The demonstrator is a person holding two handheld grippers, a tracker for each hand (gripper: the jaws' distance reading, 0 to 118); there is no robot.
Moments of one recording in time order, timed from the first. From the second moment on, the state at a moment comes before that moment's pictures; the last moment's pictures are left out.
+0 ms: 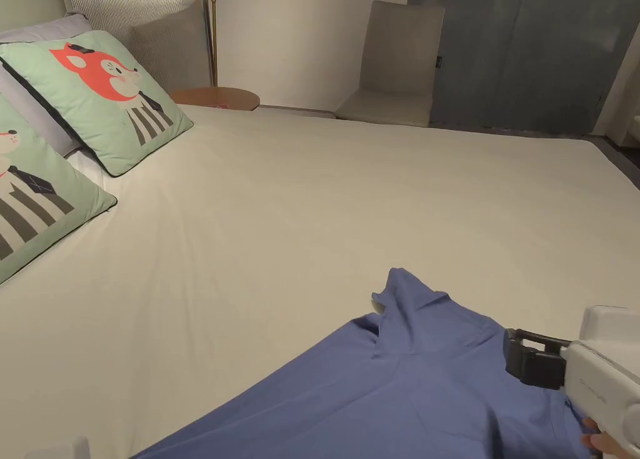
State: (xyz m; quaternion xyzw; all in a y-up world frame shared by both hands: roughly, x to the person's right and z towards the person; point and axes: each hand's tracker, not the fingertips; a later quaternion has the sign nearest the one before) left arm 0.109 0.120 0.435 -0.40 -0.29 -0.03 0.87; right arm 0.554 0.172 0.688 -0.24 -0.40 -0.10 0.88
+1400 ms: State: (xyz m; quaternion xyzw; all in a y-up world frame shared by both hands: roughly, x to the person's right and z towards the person) left arm 0.093 0.256 0.495 -0.25 -0.37 0.07 0.89; right arm 0.462 0.323 0.838 0.02 -0.42 -0.05 0.91
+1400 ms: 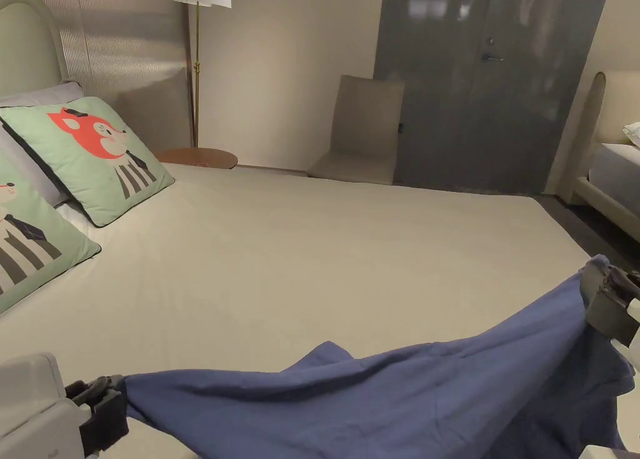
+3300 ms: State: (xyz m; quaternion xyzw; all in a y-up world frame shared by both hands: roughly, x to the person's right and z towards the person) left arm 0.389 0.501 0.210 -0.03 -0.37 0.21 0.91; right arm 0.707 0.523 0.615 0.11 -0.49 0.10 0.86
